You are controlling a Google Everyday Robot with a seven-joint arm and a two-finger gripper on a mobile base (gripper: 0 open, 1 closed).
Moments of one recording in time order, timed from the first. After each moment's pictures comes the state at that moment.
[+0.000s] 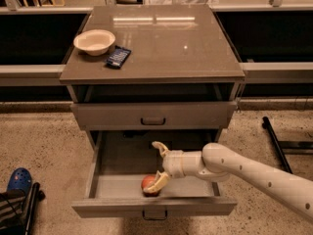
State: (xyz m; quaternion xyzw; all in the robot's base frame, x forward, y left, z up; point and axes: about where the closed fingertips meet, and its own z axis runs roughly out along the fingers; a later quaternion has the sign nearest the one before) arm 0.531 0.029 0.524 -0.55 0.62 0.33 0.45
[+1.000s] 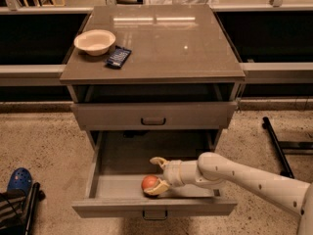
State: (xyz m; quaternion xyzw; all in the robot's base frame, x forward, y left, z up) arm 0.530 0.021 0.445 -0.56 0.65 0.31 0.42
